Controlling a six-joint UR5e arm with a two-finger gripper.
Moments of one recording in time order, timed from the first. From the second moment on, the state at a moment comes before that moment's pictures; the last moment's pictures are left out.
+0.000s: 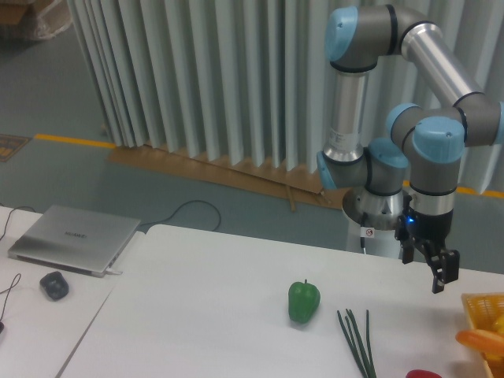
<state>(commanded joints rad) 2.49 -1.65 -1.60 -1.29 1.61 1.32</state>
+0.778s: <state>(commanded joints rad) 2.49 -1.82 -1.56 -1.17 1.64 1.28</state>
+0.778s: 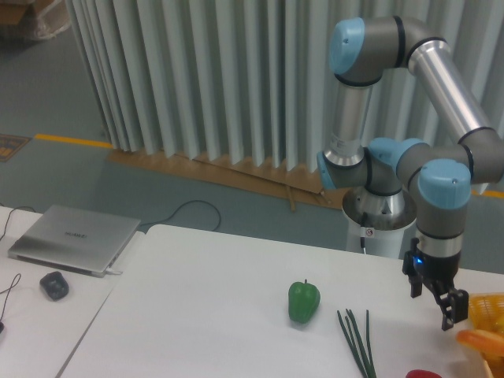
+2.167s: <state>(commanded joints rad) 2.50 -2.06 -1.47 -1.12 1.68 1.27</state>
